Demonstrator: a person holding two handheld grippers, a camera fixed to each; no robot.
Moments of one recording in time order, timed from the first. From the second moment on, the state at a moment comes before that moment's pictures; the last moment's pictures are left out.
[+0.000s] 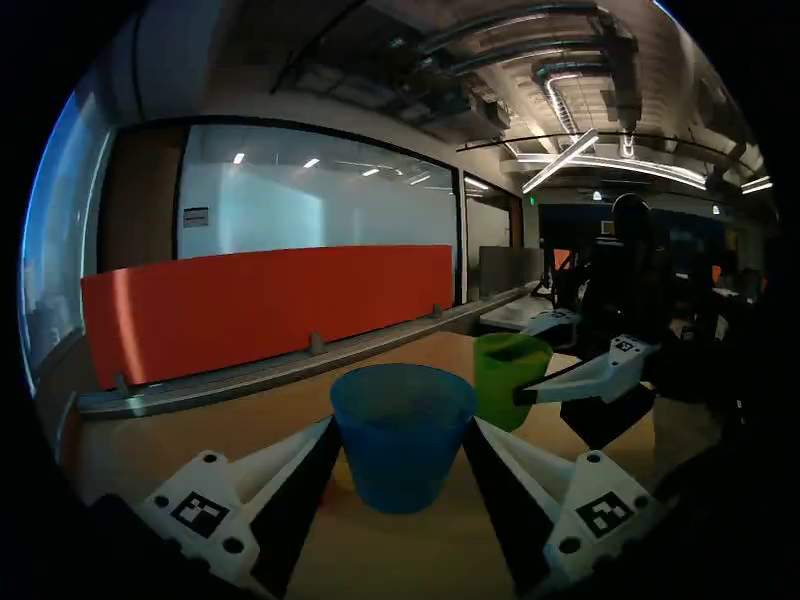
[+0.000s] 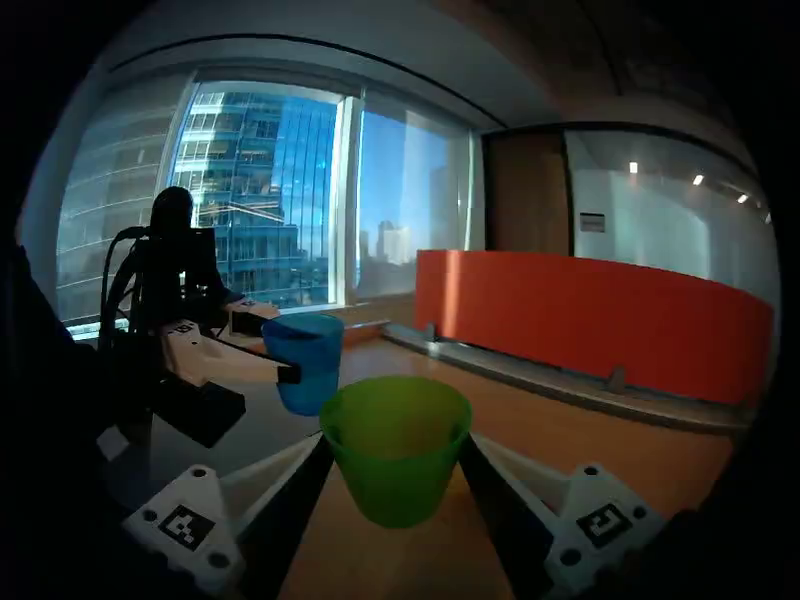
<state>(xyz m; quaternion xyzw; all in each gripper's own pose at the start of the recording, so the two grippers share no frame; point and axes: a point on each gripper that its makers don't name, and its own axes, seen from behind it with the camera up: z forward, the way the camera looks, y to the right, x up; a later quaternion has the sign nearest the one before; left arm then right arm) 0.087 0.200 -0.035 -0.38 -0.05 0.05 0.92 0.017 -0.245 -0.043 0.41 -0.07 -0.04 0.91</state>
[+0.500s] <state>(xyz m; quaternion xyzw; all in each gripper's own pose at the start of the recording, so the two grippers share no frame) 0.094 0.197 -0.026 -0.36 -0.03 0.11 0.93 0.012 -0.252 -0.041 0.42 -0.07 -0.05 0.90</state>
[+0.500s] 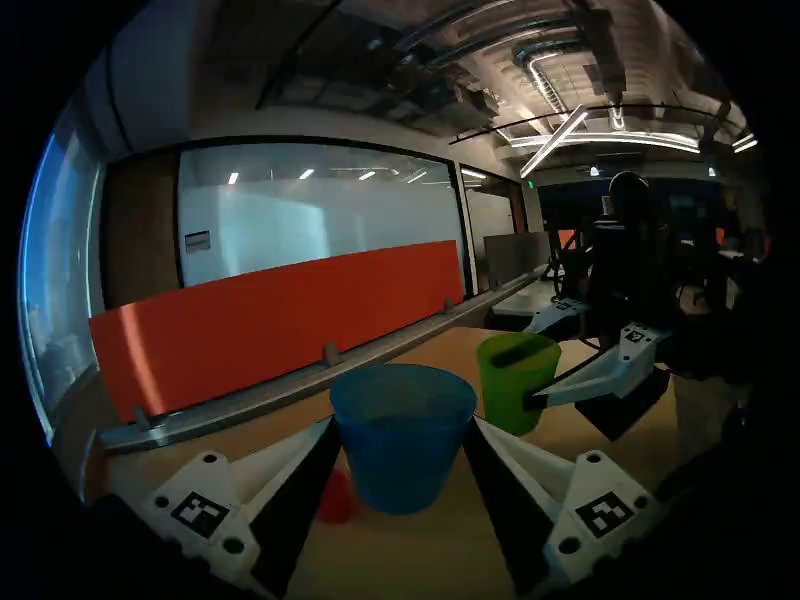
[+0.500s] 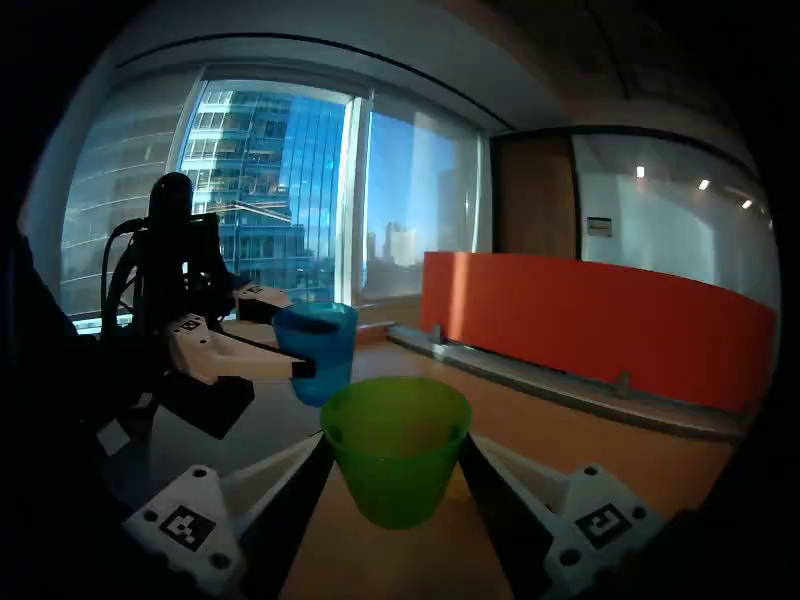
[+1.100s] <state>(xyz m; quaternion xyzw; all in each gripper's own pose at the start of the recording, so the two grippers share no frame) 0.111 0.207 -0.017 -0.34 0.00 0.23 0.91 -0.008 -0.269 -0.040 0.44 -0.08 -0.05 0.89</state>
